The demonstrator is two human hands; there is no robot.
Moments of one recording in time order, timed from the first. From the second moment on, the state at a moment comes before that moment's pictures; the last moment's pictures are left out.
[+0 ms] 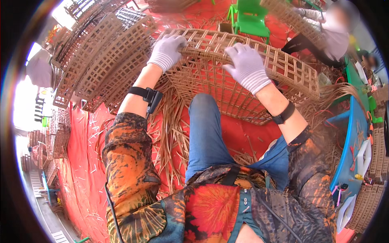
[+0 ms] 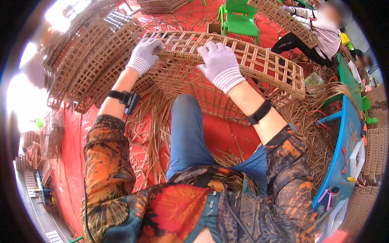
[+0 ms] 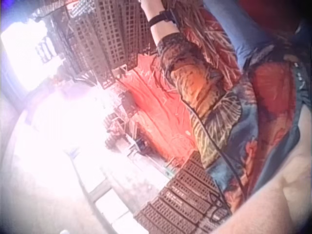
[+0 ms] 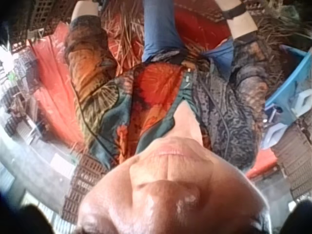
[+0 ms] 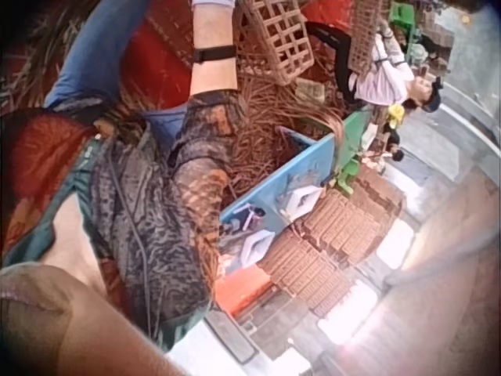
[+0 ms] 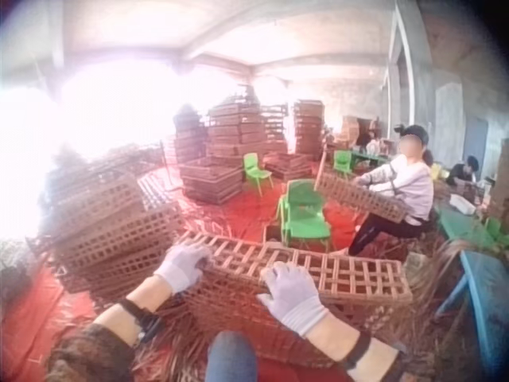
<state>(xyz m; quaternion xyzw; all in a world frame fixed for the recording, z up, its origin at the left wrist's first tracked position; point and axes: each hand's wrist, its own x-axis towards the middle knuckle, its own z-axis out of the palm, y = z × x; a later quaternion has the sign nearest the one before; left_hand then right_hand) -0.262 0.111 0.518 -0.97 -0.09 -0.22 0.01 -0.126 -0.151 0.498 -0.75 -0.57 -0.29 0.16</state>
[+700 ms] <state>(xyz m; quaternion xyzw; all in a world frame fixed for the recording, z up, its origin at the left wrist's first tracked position) -0.253 0.105 0.514 -0.95 -0.06 -0.31 -0.03 -0.140 -0.073 0.511 -0.82 -0.52 -0.17 0.20</state>
